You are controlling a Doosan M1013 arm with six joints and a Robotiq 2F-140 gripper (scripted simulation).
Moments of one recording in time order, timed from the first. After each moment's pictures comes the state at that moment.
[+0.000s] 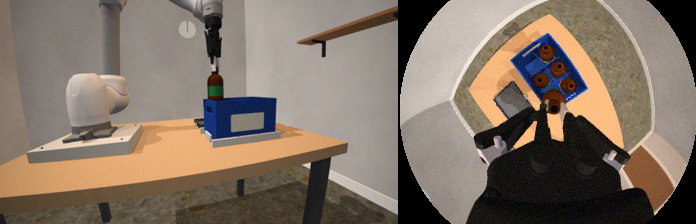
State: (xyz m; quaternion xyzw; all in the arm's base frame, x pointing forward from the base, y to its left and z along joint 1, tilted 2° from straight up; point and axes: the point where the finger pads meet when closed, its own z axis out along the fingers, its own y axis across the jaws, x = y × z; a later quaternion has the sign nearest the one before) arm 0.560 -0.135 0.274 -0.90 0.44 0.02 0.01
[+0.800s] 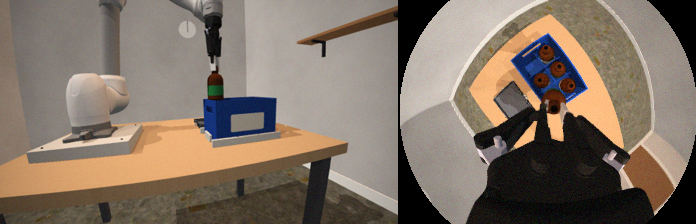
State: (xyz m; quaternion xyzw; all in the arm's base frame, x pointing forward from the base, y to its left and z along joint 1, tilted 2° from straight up) arm 0.561 -0.135 0.277 -0.90 0.44 0.02 0.01
